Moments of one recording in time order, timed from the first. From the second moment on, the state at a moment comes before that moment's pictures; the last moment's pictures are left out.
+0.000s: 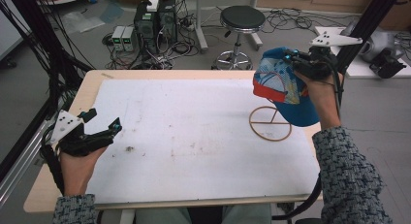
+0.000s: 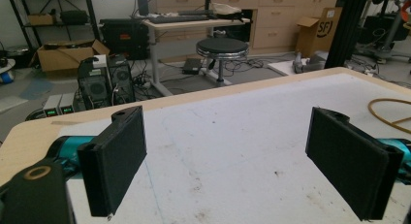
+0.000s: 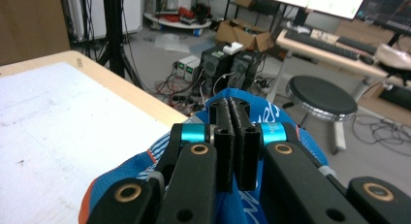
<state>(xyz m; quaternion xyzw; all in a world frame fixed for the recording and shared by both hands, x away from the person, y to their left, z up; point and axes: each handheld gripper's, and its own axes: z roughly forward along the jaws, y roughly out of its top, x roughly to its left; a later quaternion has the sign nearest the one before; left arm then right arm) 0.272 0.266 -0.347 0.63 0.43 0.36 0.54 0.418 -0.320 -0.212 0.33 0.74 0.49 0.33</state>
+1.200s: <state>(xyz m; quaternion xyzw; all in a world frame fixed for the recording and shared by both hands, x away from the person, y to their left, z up) 0.272 0.263 -0.347 0.63 0.43 0.36 0.54 0.422 -0.325 -0.227 0.37 0.77 0.43 0.30</state>
